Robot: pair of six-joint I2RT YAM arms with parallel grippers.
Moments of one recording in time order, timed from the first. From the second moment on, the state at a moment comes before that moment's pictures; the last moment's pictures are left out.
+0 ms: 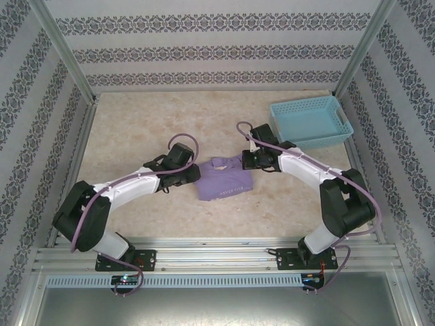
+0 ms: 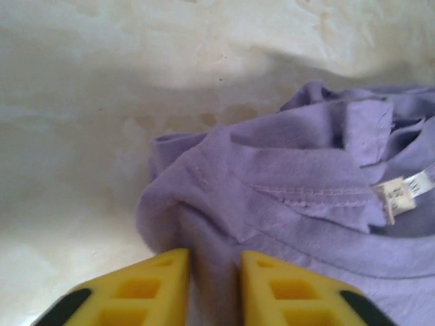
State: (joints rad) left arm -0.57 1.51 0.86 -0.29 0.03 -0.77; right arm 0.43 1.59 1.03 -0.46 -0.14 0.36
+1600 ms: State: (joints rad) left arm -0.68 1.62 0.97 -0.48 -0.11 -0.75; right arm 0.44 1.67 0.92 -0.41 -0.07 0.46
